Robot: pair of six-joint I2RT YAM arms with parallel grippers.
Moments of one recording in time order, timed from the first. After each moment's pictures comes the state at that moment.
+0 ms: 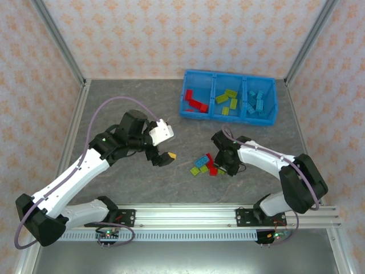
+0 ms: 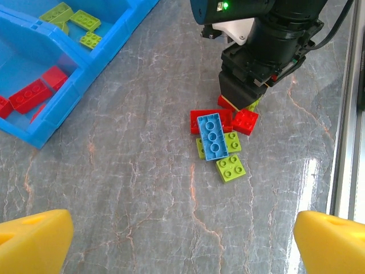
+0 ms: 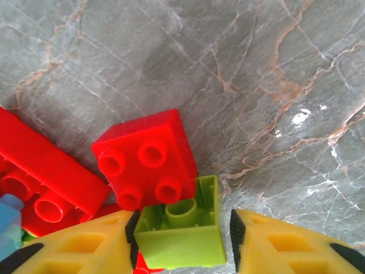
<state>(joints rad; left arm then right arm) -0.58 1.10 1.08 -0.72 0.37 0.43 0.59 1.44 0.79 -0.80 -0.04 1.09</state>
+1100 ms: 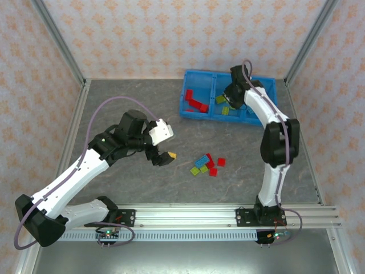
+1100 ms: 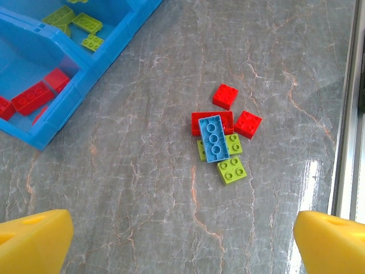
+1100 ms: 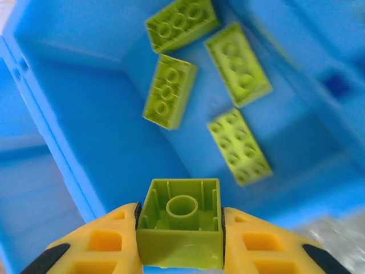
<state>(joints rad) -0.58 1.09 1.08 -0.71 0.37 0.42 0.20 2.03 1.81 -0.76 0.01 1.03</state>
